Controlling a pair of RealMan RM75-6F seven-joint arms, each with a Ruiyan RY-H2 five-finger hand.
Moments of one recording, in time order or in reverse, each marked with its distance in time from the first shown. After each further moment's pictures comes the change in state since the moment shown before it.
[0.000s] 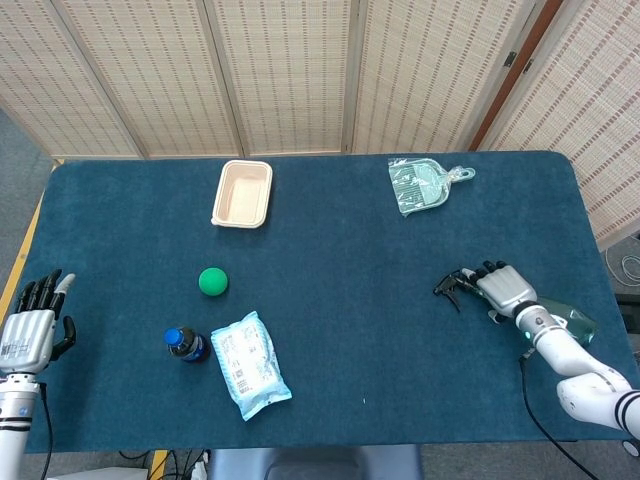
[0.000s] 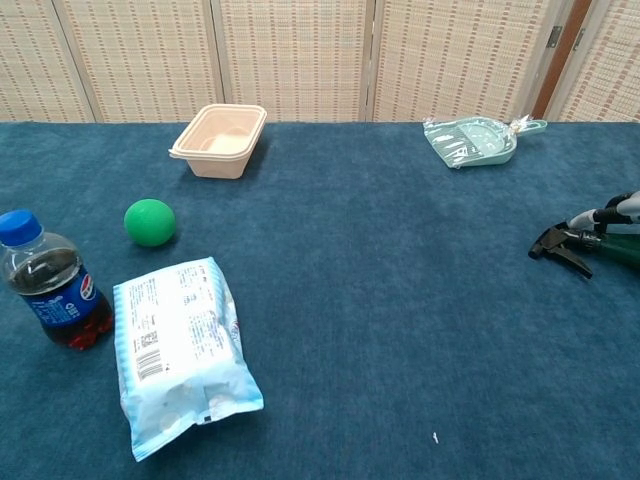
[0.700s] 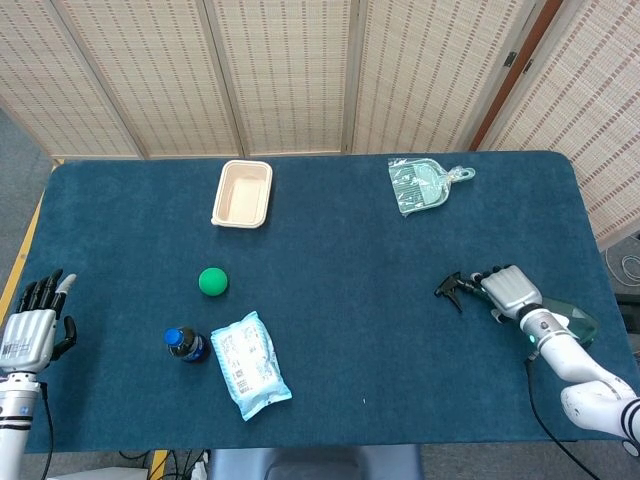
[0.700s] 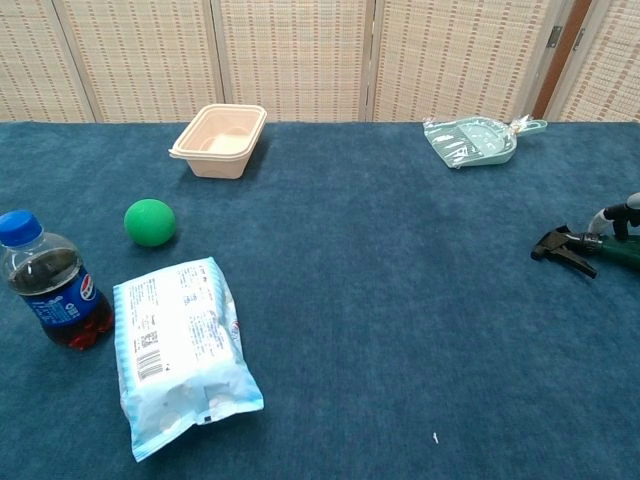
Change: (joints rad) left arm -0.004 -0.005 -0.002 0.012 0.000 -0.014 -0.005; right arm -0.031 0.018 -0.007 -0.045 0.033 0.068 -0.047
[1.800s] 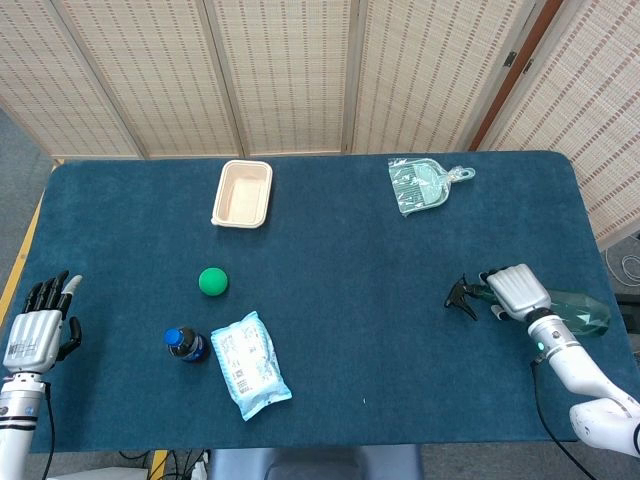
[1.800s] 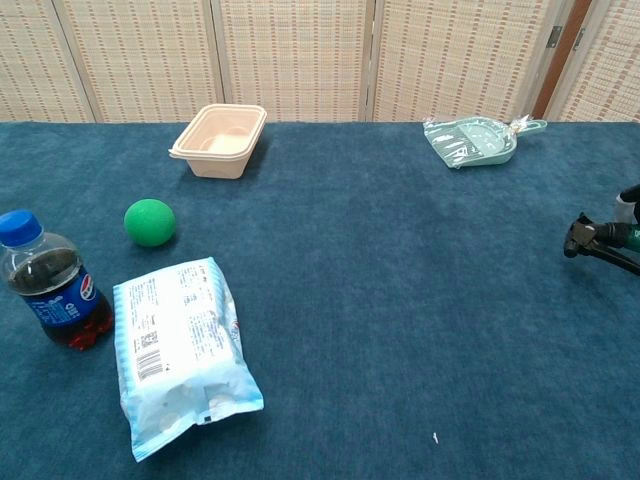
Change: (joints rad) left arm -0.001 0.010 -0.001 -0.050 -0.010 -0.005 0.050; right arm -0.077 0.025 0.028 -0.060 -0.066 0.185 0.061
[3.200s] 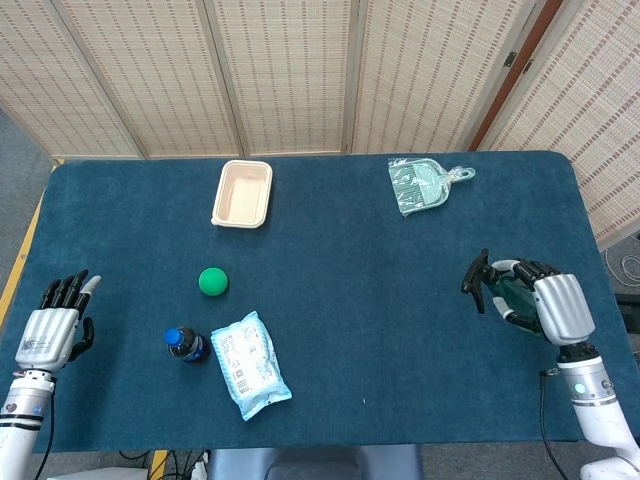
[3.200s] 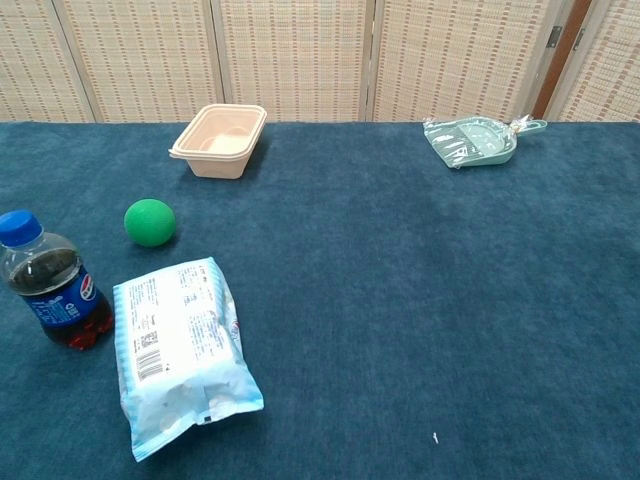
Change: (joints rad) left arm -0.033 0.082 0.023 -0.152 0.011 -0.037 0.115; right arm -0.273 -0.032 0.097 -0.091 -0.236 0.649 0.514
